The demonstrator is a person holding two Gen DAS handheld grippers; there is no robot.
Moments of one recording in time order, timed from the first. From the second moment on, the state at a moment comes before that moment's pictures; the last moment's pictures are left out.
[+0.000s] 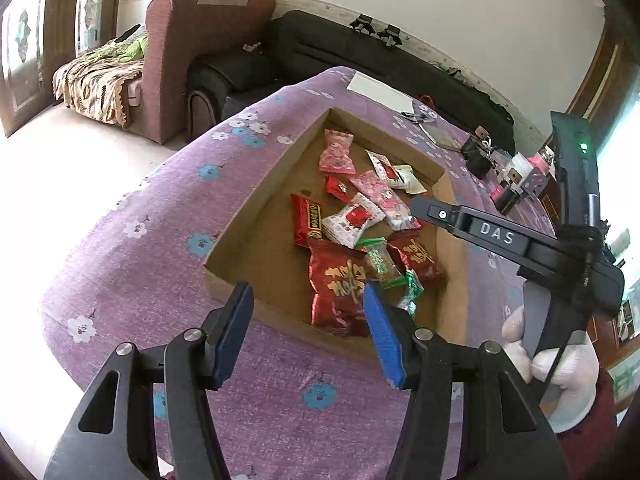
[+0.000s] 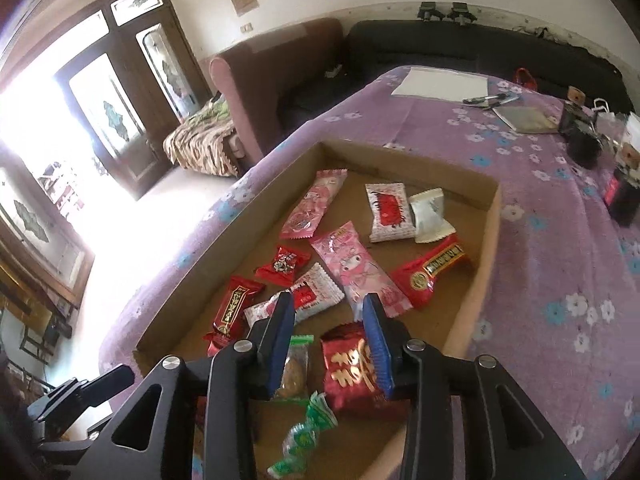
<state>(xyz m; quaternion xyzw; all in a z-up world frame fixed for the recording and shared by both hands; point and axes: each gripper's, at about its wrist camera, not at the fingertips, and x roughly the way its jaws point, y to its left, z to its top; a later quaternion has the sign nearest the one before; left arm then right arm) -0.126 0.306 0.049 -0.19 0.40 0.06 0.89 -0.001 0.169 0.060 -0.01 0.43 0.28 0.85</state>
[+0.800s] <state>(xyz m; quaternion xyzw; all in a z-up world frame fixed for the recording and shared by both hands) -0.130 0.277 0.045 -0.18 0.42 0.05 0.89 -0.036 -0.019 0.031 0.04 0.44 0.13 0.89</state>
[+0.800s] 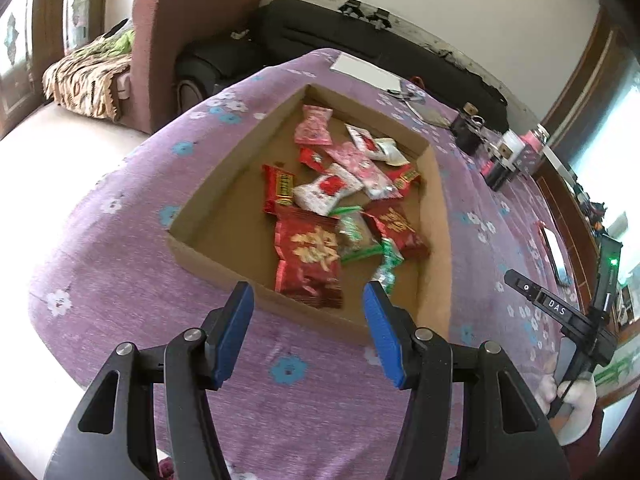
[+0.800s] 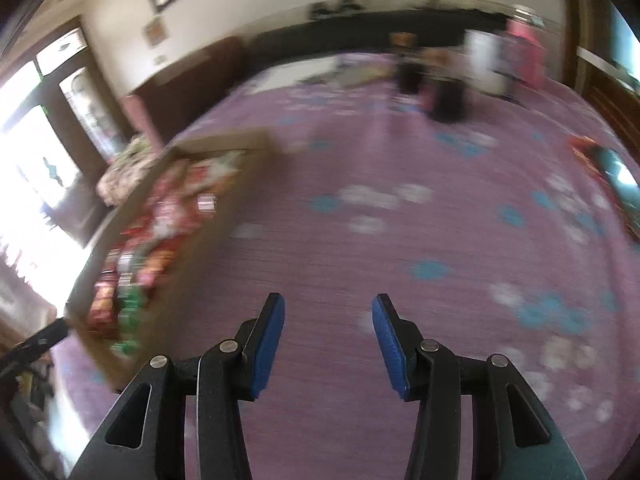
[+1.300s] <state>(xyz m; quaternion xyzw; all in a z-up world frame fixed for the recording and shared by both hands) -0.124 0.224 0.057 -0.14 0.42 0.02 0.90 -0.035 -0.078 0.014 0.01 0.44 0.06 0.90</state>
